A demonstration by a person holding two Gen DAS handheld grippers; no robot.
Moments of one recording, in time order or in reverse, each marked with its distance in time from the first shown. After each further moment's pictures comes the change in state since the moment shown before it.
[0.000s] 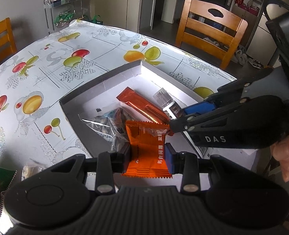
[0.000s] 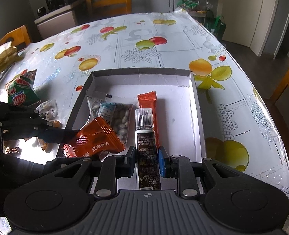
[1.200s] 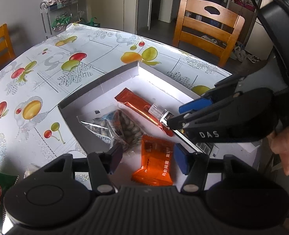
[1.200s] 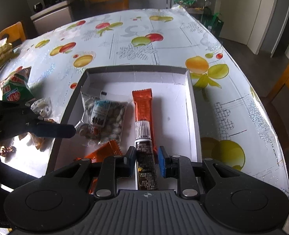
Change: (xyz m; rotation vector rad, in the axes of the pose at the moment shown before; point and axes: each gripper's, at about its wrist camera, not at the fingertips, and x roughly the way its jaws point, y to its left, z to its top) left arm -0.002 -0.004 0.001 0.036 -0.005 0.011; right arm 0.003 0.000 0.004 -0.003 0.020 -0.029
